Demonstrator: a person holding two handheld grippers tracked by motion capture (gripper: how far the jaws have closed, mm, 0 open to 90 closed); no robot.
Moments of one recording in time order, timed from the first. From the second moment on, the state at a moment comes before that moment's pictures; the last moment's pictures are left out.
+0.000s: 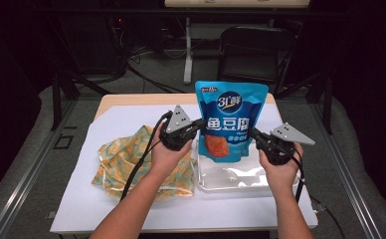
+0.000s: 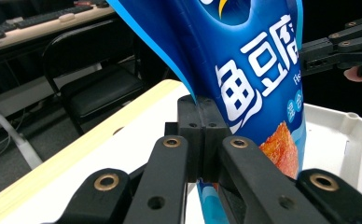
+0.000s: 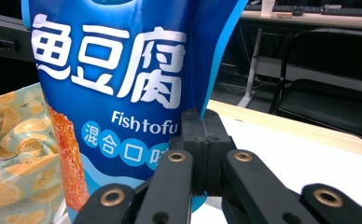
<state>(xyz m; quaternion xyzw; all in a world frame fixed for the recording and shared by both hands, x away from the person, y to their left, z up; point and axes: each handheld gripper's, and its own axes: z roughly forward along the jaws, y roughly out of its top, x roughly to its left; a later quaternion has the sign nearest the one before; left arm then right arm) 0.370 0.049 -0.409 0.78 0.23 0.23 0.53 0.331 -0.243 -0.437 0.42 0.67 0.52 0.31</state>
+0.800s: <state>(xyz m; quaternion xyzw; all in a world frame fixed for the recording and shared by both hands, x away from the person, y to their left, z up) 0.373 0.036 -0.426 0.80 0.23 0.24 0.51 0.346 -0.249 -0.456 0.44 0.68 0.51 0.30</state>
